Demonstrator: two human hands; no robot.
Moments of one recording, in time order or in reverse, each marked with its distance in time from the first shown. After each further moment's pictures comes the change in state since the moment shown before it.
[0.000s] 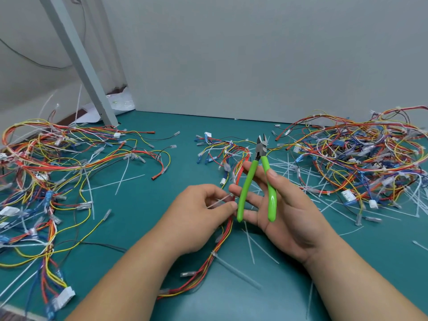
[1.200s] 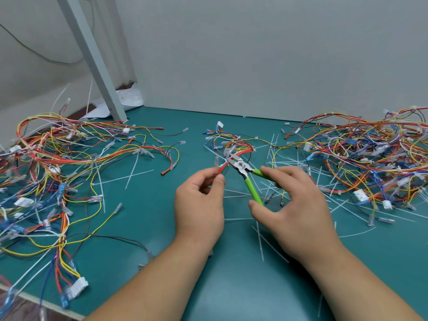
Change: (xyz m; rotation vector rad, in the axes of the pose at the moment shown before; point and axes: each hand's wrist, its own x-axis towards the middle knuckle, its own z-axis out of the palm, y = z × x) left_hand 0.020 -0.016 0.032 -0.478 0.646 0.138; right_hand -0.014 0.004 0.001 -1.427 0.365 -0.548
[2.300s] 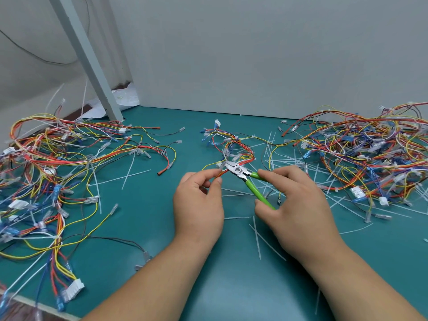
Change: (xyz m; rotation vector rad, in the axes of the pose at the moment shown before) left_hand 0.001 -0.002 0.000 0.201 -0.015 0.101; right_hand 0.000 0.003 -0.002 -0.182 -0.031 0.007
